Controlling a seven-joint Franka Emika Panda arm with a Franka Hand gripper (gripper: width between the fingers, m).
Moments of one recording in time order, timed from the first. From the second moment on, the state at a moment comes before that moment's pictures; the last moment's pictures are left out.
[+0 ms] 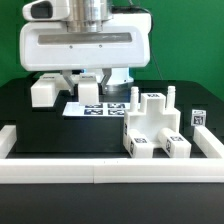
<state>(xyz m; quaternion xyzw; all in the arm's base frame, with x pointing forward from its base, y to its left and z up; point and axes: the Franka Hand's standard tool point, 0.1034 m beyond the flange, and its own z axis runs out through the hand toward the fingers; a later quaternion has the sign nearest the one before) 0.566 -0.066 0.104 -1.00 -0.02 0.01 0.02</state>
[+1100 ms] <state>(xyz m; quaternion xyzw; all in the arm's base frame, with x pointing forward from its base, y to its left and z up) 0.574 0.021 0.129 -1.00 -0.02 0.00 0.02</state>
